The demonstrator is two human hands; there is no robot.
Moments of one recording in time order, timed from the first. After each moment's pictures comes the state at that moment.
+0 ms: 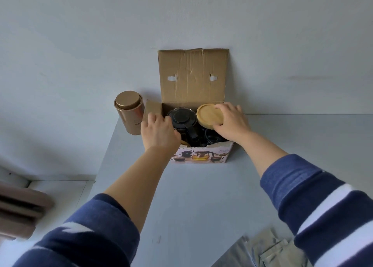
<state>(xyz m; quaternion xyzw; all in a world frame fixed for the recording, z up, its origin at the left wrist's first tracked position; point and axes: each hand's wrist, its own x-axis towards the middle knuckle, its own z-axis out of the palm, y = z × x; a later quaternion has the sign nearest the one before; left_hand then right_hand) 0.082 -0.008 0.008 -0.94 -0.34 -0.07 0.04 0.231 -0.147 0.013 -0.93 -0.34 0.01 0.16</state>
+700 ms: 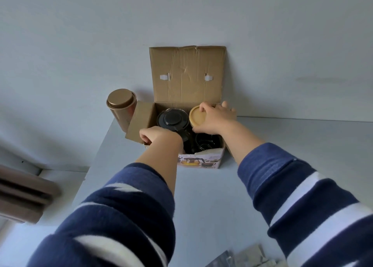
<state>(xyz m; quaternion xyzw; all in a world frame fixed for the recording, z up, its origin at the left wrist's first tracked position) 0.147 -0.023 0.006 -0.82 -0.46 0.33 0.07 0.260 -0.113 0.015 -0.92 -0.38 0.12 0.06</state>
